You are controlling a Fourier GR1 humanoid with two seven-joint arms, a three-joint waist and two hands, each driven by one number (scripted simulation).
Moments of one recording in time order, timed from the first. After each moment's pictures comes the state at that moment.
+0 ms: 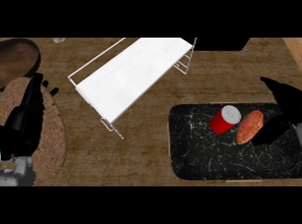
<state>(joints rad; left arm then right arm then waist) -0.08 0.30 -0.05 -1.69 0.13 0.27 0.15 -0.40 -0.72 0.36 -1.63 0.24 0.25 0.99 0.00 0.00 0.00</state>
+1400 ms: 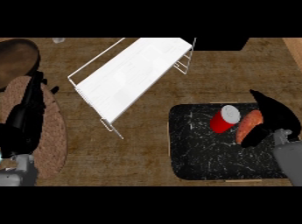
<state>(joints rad) -0.09 0.21 0.03 -1.69 0.05 0.18 0.17 -0.29 -0.45 0.18 -1.39 0.60 0.27 0.69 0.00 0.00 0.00</state>
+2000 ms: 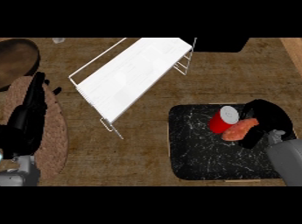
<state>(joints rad) -0.09 0.18 0.04 -1.71 0.02 0.17 0.18 -0.31 -0.42 0.18 -1.26 0.74 0.25 0.54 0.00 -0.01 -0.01</state>
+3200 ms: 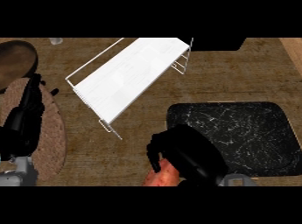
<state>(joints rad) -0.08 0.18 0.06 -1.70 0.01 0.15 0.15 -0.27 -0.09 0.56 -1.88 0.67 0.45 0.31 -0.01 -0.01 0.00</state>
